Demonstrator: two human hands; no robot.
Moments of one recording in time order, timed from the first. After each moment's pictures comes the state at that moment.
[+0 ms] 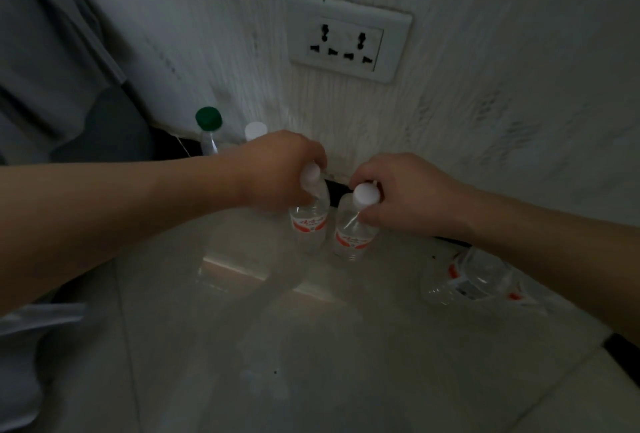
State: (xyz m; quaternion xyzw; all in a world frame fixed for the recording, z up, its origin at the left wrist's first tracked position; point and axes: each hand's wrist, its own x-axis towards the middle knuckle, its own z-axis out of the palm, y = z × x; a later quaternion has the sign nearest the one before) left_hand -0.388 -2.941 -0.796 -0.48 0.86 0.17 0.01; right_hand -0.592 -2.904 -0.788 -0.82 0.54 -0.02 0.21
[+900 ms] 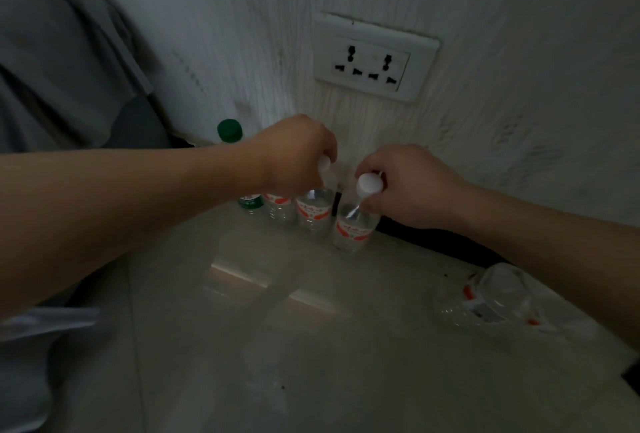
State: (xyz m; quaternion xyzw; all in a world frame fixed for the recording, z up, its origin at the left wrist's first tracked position) left_hand -0.384 -2.972 -0.791 -0.49 0.86 0.13 -0.03; right_hand -0.580 -2.934 -0.791 -0.82 0.54 -0.07 0.17
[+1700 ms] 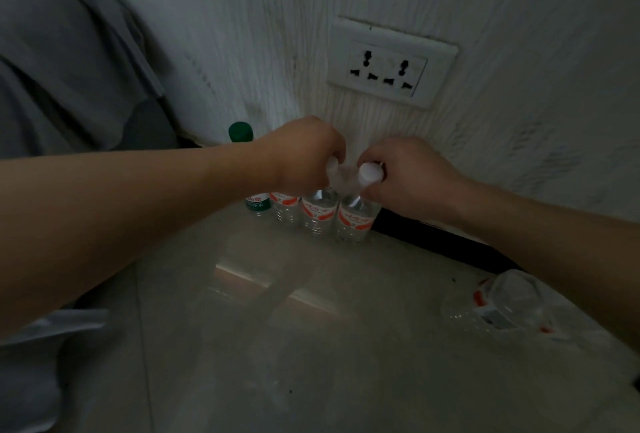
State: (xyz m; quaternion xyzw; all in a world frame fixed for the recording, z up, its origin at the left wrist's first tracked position) left_hand -0.378 -2.984 -0.797 -0.47 0.87 0.13 -0.02; right_hand -0.570 -2.954 -0.800 -0.83 0.53 -0.11 0.16
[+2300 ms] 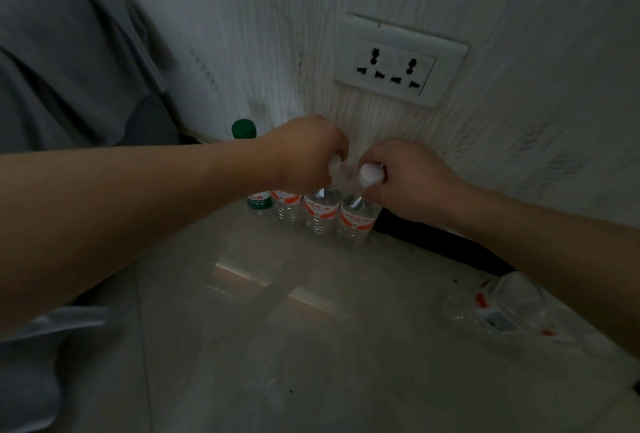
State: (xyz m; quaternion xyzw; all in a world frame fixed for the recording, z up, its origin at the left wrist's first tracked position) left_hand -0.376 -2.988 -0.801 -0.47 0.88 0.11 -0.02; right_hand -0.566 -2.956 -0.806 -0.83 0.52 -0.11 0.15
